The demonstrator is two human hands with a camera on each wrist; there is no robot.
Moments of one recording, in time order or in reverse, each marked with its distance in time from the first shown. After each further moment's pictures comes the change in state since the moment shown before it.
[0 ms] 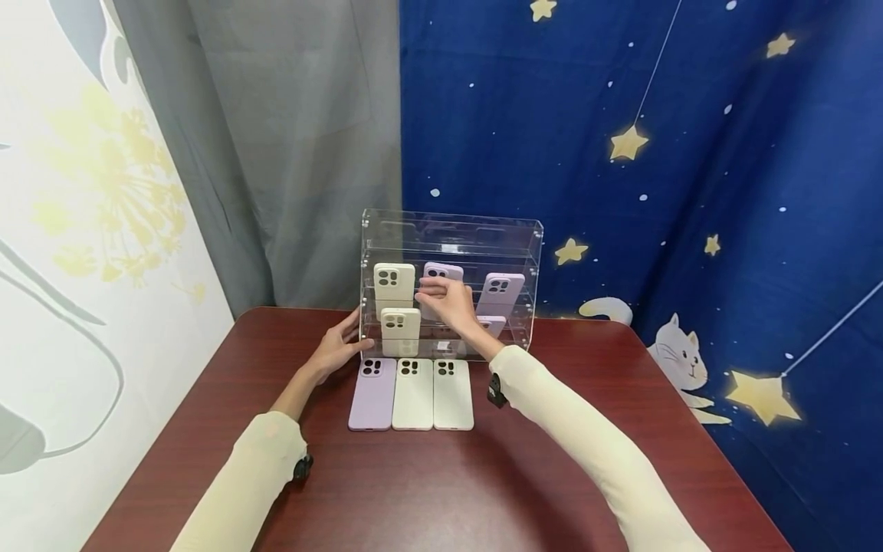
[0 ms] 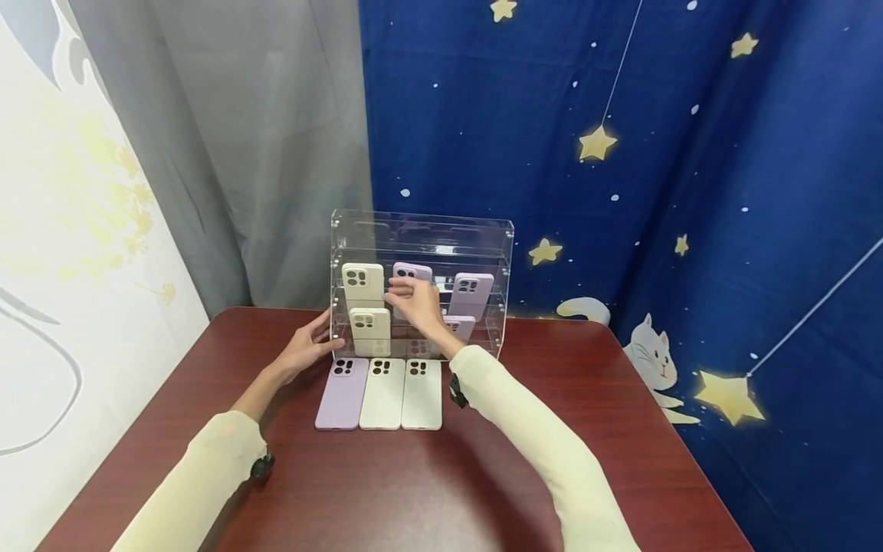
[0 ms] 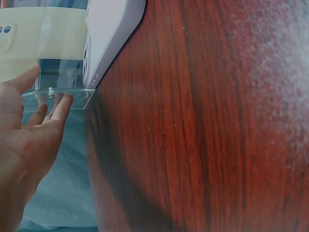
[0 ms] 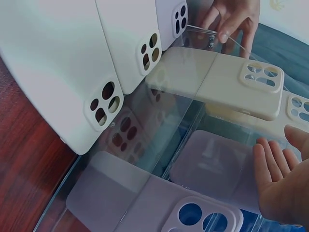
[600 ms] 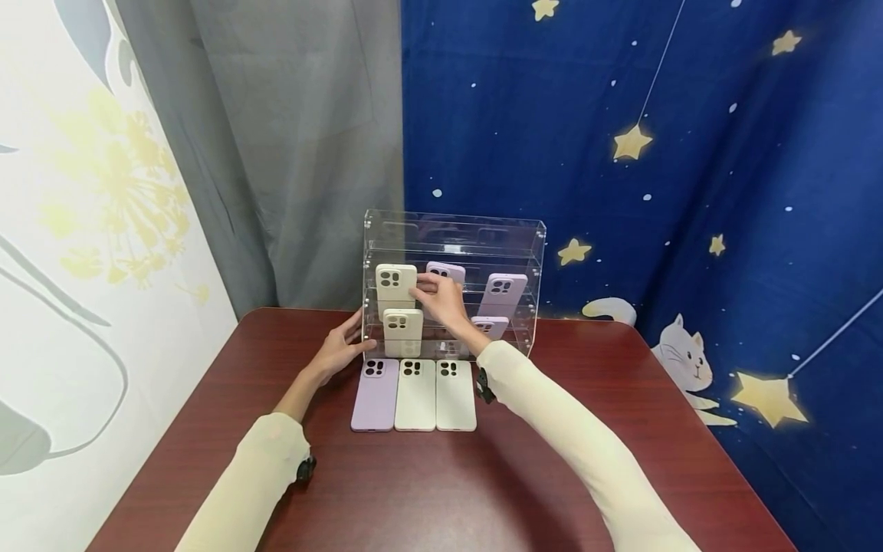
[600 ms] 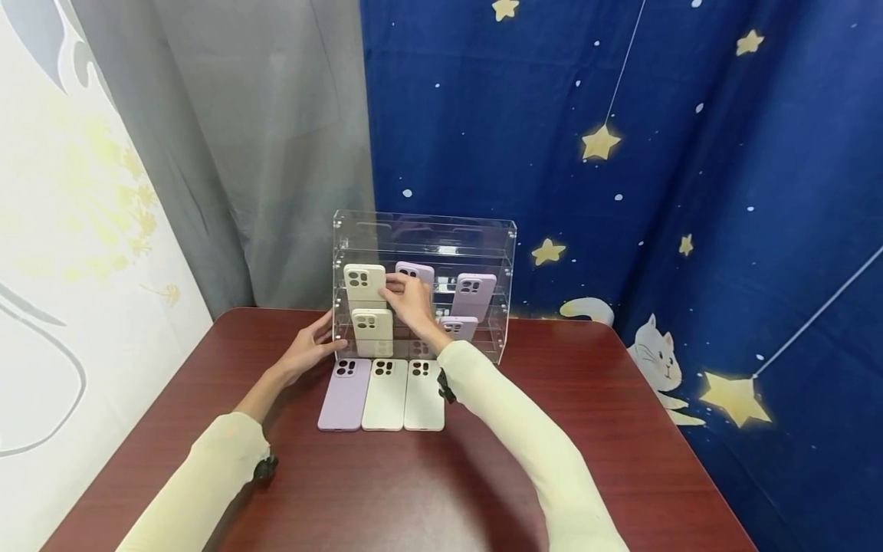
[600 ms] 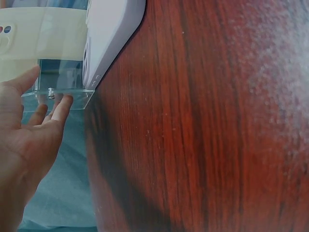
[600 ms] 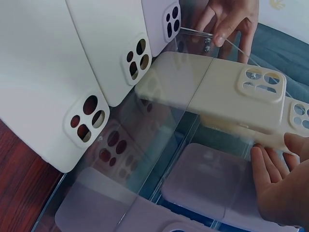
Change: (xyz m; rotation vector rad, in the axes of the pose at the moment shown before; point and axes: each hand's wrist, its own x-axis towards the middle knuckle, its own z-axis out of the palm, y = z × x) left_hand 0.020 -0.038 0.001 0.024 0.048 0.020; right_hand 0.015 -0.003 0.020 -0.076 0.018 -0.007
